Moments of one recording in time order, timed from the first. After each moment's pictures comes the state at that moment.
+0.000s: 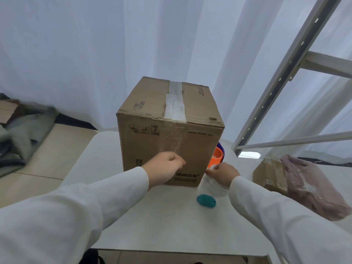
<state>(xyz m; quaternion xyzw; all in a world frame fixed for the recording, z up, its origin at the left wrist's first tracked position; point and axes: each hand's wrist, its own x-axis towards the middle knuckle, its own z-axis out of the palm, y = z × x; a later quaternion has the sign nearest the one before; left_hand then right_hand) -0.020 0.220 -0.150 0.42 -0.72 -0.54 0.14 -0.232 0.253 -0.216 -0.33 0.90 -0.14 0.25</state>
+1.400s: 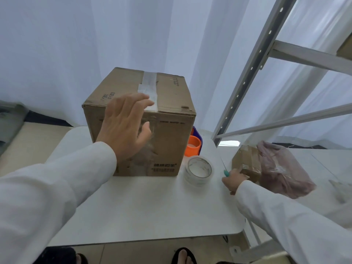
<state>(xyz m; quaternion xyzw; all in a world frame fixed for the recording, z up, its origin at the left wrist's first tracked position) -0.013 0.190 -0.134 0.27 -0.87 0.07 0.40 -0.304 0.336 -0.236 -0.22 0.93 -0.11 0.26</state>
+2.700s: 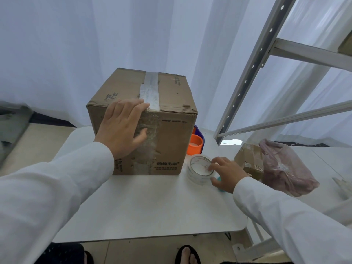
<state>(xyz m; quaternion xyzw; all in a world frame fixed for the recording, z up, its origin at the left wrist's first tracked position) -0.005 0.170 -0.148 0.30 -0.89 0.10 0.32 -0.280 0.334 -0.220 -0.62 0.78 0.06 0.02</state>
